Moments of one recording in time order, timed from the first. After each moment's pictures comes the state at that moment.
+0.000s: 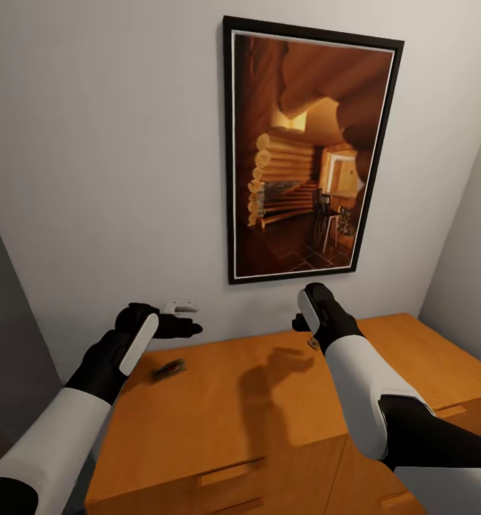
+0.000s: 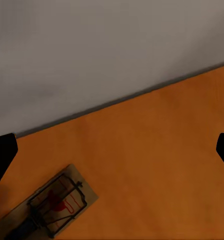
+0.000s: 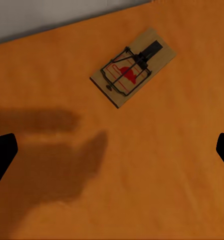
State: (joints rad) left arm -0.83 0.07 -0.26 -1.12 0.42 1.04 0.08; right arm -1.11 0.17 -0.14 -0.59 -0.04 1.05 -0.51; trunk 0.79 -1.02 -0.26
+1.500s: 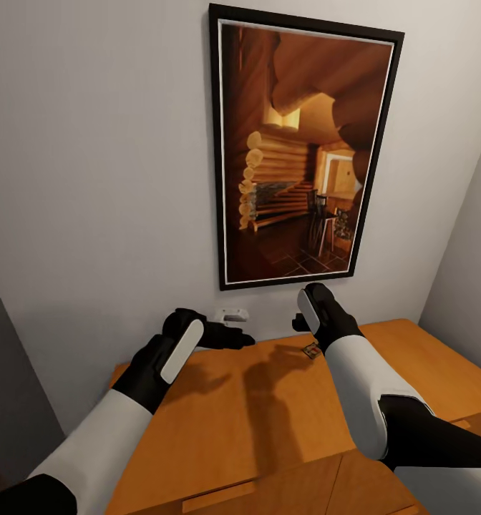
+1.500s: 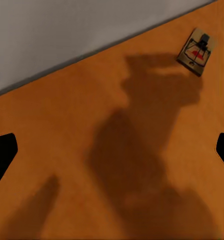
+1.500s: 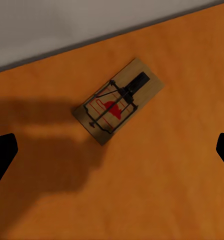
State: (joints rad) left arm -0.83 -0.11 -0.39 -1.09 0.56 1.04 0.08; right arm -1.11 0.17 -0.14 -0.59 -0.04 1.05 -0.51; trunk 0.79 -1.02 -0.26
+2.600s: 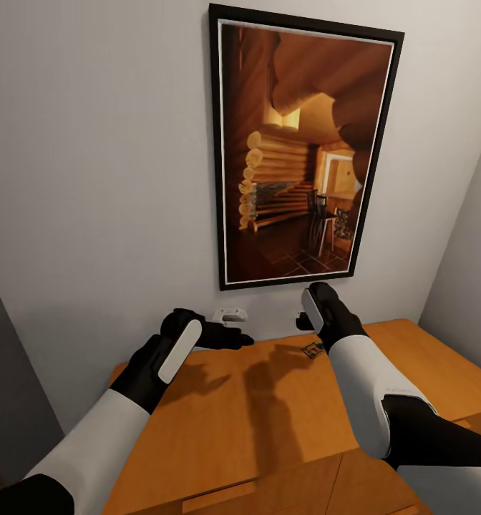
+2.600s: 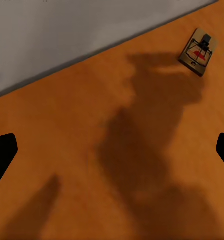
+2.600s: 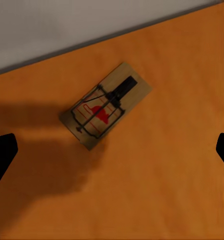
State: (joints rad) left arm -0.83 -0.09 -0.39 -1.09 0.57 1.04 0.08; right arm -1.11 0.16 -0.14 -0.60 -0.04 1.05 -0.50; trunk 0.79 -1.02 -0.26
